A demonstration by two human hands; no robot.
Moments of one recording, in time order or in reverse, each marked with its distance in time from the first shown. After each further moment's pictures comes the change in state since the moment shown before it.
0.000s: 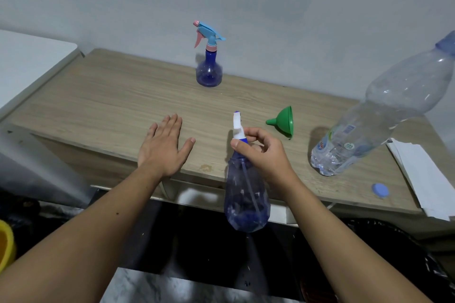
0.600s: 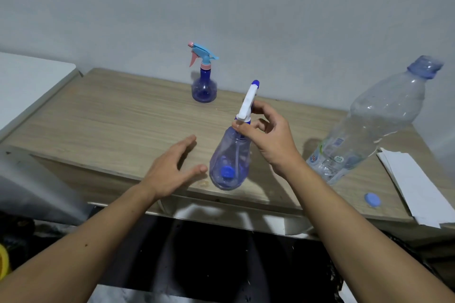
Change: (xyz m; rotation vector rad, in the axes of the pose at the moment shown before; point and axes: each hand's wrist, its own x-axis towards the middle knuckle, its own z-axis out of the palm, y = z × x) left_hand -0.019 0.019 -0.028 -0.611 -0.082 0.150; right_hand 0.030 -0.063 -0.011 -0.106 0.035 -0.295
